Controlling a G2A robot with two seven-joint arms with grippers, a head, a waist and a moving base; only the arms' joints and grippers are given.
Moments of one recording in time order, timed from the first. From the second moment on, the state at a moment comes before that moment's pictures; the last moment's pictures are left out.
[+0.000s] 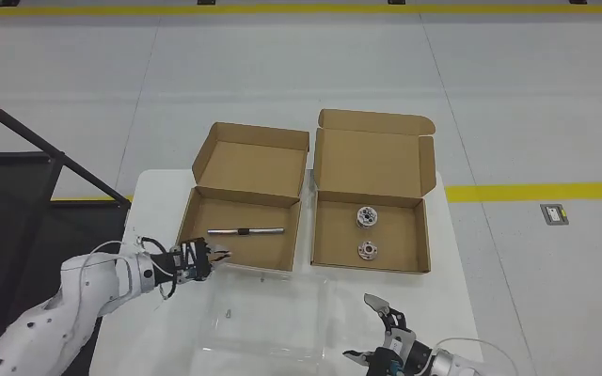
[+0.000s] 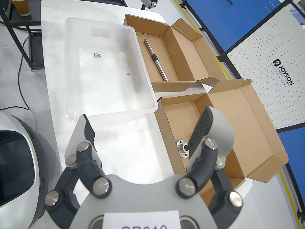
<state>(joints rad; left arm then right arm) 0.88 -0.62 -1.02 -1.54 1.58 -0.74 0.28 -1.66 -1.20 1.45 -2.07 -2.05 -0.70 -0.25</state>
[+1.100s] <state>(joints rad) 0.47 -0.89 -0.69 -1.04 1.38 -0.70 -0.05 -1.66 -1.20 1.45 -2.07 -2.05 -0.70 -0.25</state>
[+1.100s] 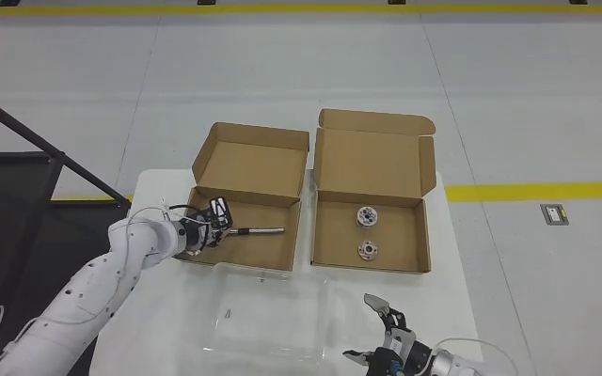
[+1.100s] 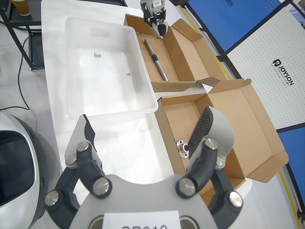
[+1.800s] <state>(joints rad) 0.25 -1.14 -0.48 -0.58 1.48 -0.64 0.03 -1.66 -1.20 1.45 -2.07 -2.05 -0.70 -0.25</state>
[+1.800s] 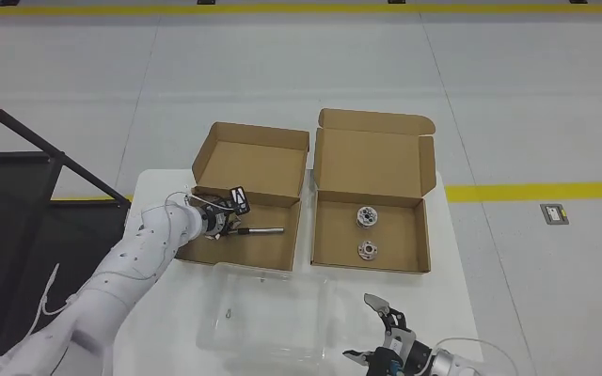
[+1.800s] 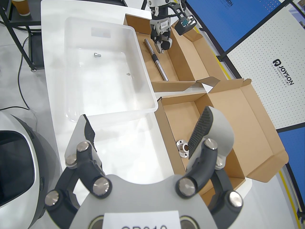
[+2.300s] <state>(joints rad) 0.27 -1.07 -0.51 -0.69 1.67 -0.64 0.30 -1.66 -1.20 1.45 -2.07 -2.05 -0.70 -0.25</state>
